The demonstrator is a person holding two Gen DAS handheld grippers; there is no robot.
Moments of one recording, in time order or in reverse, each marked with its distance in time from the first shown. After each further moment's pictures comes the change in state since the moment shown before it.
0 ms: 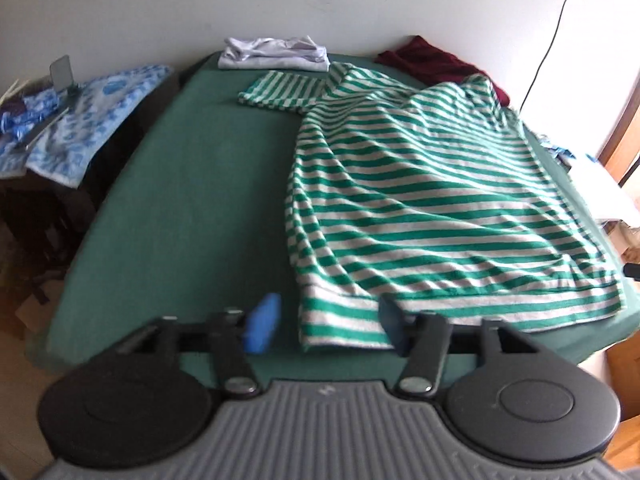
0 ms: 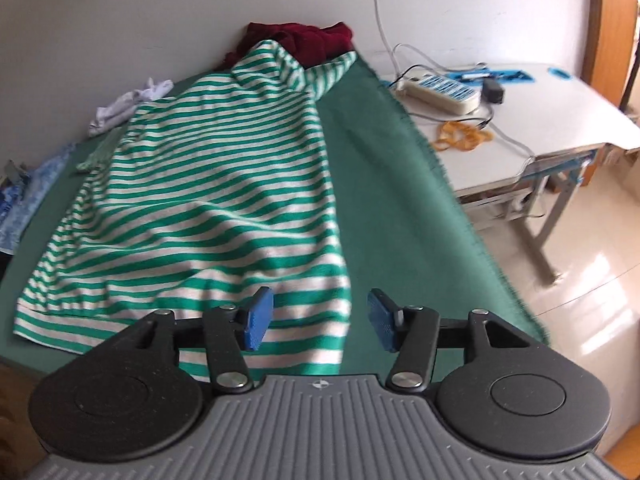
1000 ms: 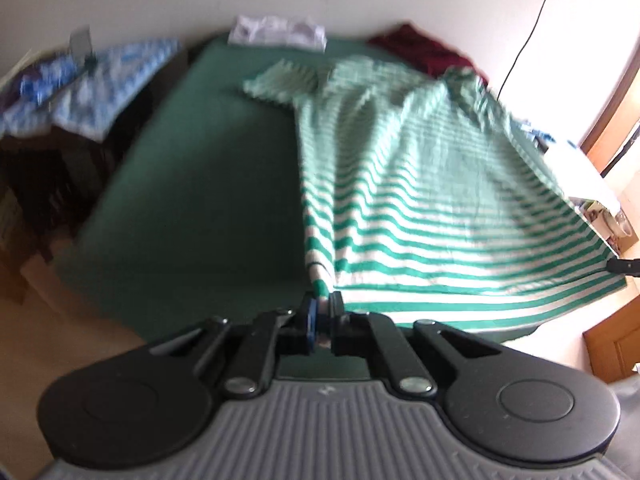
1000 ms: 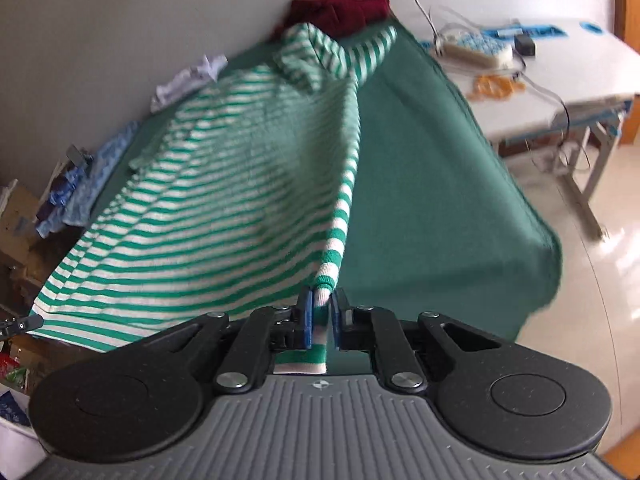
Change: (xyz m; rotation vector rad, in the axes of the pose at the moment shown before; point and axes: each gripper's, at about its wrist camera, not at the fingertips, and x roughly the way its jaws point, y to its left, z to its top) left arm -0.081 0.001 -0.066 -0.071 0.096 -0.042; right arm -0.064 -0.016 -0.046 0.042 0.126 0.223
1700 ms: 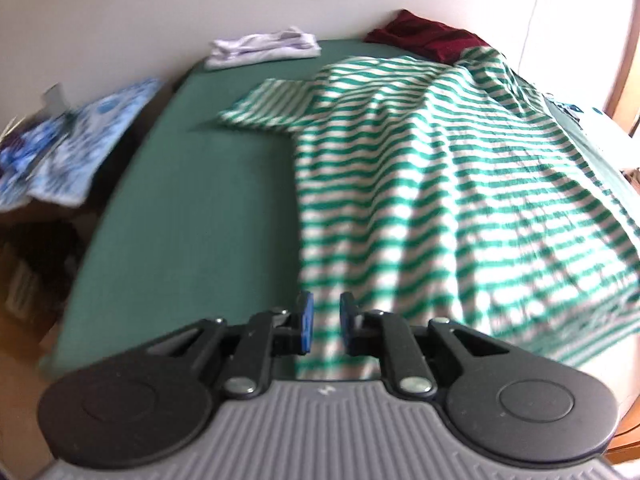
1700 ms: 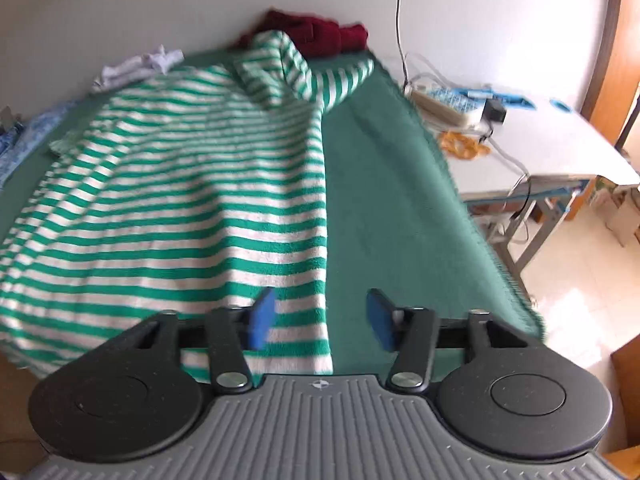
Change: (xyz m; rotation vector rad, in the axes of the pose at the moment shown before) left arm 0.109 0.000 0.060 0.192 -0.052 0.102; right arm 0.070 0.009 0.031 -0.160 -0.123 -0.260
